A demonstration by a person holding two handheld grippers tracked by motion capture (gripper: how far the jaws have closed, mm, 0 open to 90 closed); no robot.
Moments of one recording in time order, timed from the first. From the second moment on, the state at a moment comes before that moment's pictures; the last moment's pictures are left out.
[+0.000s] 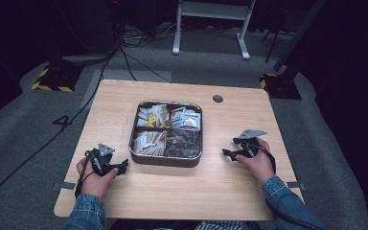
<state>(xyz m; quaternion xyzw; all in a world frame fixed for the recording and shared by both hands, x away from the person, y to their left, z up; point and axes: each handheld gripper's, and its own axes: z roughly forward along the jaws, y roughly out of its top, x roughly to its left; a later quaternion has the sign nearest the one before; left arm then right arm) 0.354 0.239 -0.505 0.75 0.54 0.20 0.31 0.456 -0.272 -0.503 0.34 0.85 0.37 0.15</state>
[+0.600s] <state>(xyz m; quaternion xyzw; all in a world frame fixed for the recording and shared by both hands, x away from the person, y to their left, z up) 0.355 0.240 -0.505 0.76 0.54 0.20 0.31 0.473 -0.218 -0.427 0.31 0.84 0.44 0.11</state>
